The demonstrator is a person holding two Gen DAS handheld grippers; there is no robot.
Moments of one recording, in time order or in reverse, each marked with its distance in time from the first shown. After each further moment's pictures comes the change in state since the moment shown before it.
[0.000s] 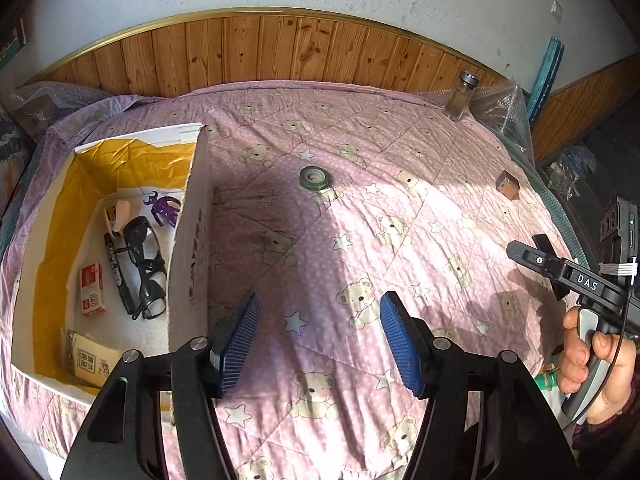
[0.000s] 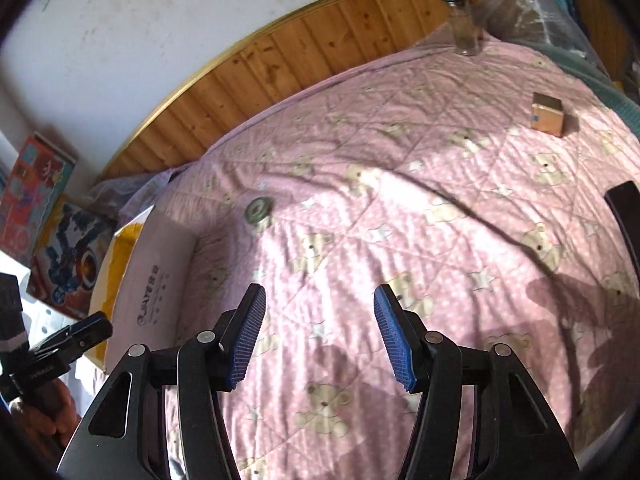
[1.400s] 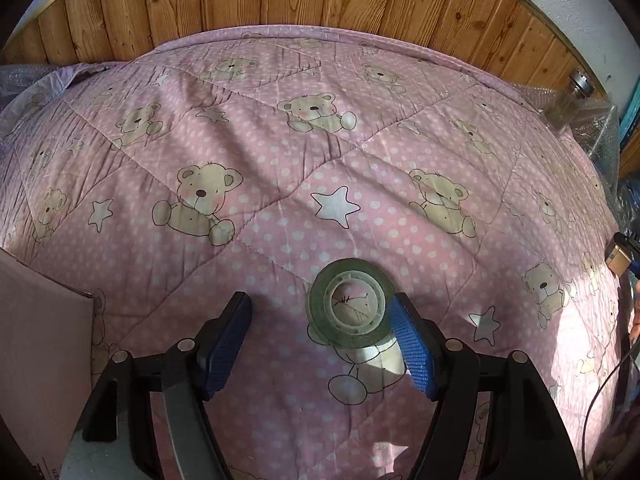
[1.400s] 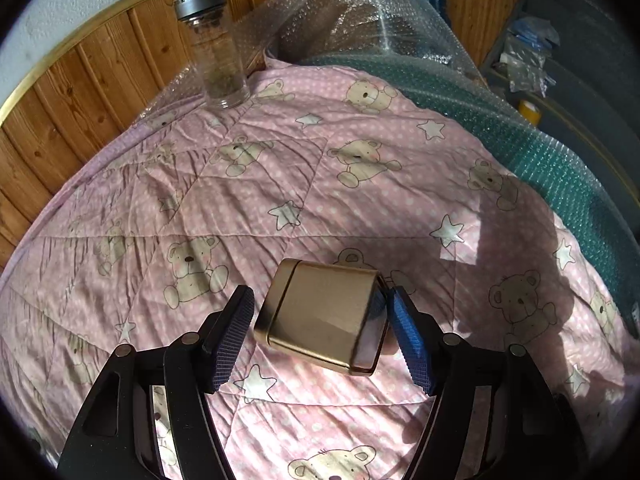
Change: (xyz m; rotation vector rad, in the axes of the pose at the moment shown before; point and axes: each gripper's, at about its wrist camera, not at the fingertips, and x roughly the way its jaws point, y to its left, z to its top) left arm 0.261 0.025 0.132 -0.109 0.102 0.115; right arm 0.143 -0.246 0.222 0.205 -0.056 -0.574
